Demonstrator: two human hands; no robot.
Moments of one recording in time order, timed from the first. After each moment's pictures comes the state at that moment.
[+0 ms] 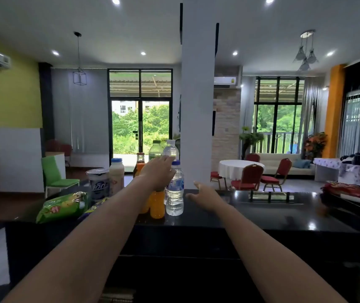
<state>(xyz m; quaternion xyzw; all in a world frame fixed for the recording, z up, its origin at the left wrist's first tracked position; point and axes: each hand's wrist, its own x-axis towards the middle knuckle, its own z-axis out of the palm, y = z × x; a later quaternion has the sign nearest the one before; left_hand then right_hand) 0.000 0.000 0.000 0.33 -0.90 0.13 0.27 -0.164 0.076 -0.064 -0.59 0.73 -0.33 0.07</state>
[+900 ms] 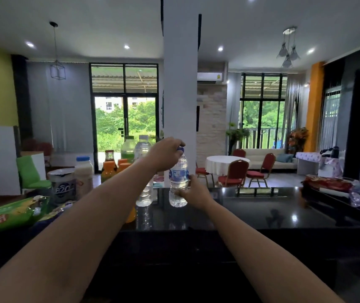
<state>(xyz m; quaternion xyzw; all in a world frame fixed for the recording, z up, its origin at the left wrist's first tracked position) -0.098 0.024 0.040 0.24 -0.91 0.04 0.35 -0.225 0.068 -0.077 -0.56 0.69 -0.46 0.07</state>
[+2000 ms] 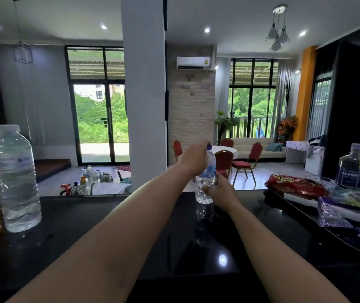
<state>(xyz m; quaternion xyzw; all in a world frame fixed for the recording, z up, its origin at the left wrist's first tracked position) -0.461 0.041 -0.008 0.23 -0.90 -0.07 0.35 -0.559 0.101 -0.110 -0.44 0.72 -0.53 0.08</state>
